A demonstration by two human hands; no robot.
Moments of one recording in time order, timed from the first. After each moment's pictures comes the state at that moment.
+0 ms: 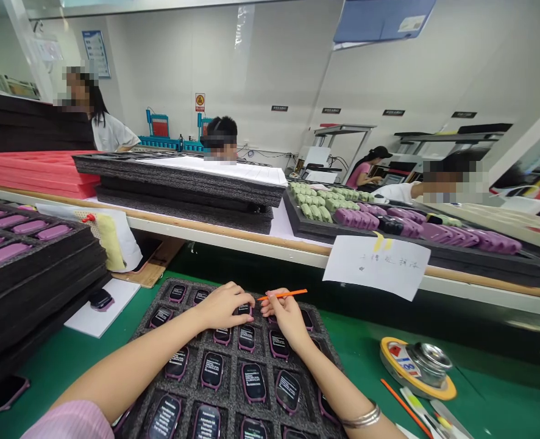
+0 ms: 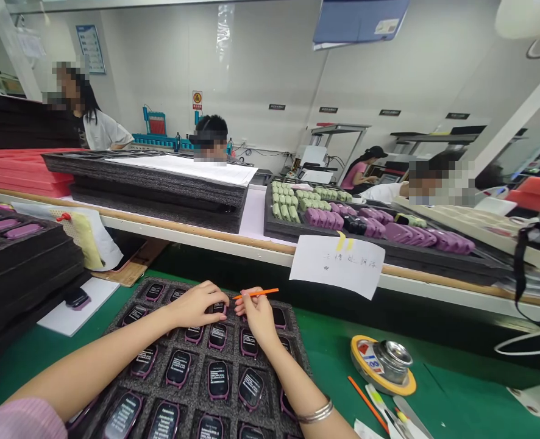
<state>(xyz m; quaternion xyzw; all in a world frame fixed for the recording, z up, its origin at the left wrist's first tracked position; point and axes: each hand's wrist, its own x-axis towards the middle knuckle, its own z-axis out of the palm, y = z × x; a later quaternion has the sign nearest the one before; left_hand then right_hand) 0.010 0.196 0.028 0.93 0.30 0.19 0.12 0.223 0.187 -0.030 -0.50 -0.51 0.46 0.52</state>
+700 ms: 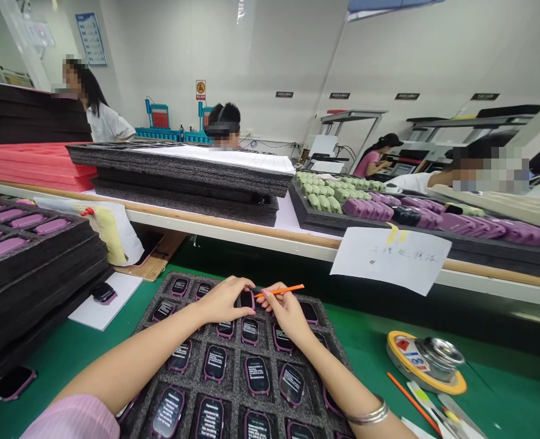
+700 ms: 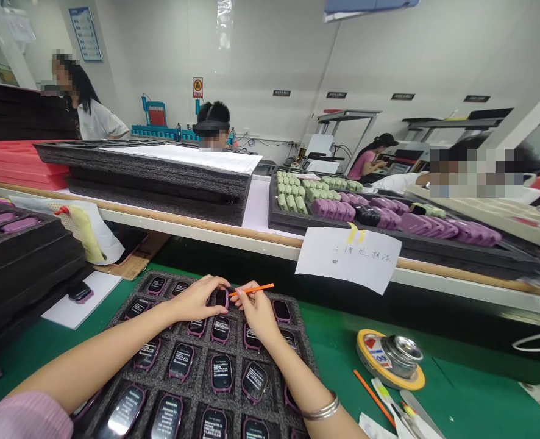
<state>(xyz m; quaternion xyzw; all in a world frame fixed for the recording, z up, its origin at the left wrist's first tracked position) 0.008 0.197 0.023 0.89 0.33 0.24 0.19 0.218 0.178 -0.027 -0.48 -0.59 0.43 0.48</state>
